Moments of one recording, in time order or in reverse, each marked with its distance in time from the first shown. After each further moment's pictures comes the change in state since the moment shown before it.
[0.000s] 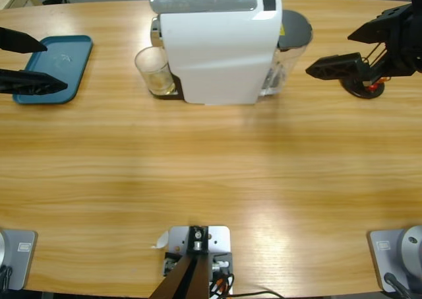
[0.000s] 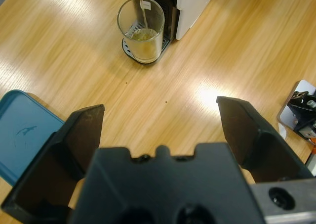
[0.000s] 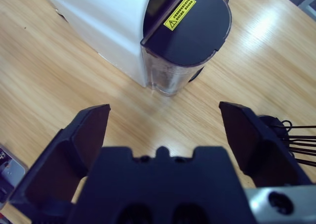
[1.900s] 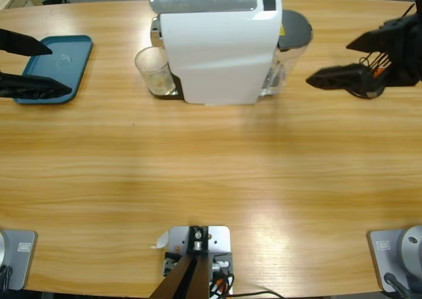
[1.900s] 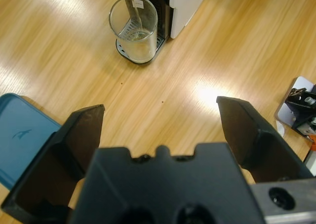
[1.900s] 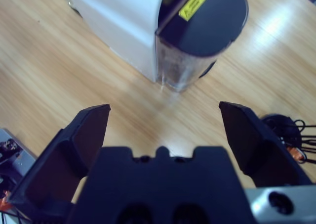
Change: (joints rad) arm 0 -0.024 0.003 0.001 0.002 0.008 -0.001; arm 1 0.000 -0.013 0.019 -0.007 0.047 0.000
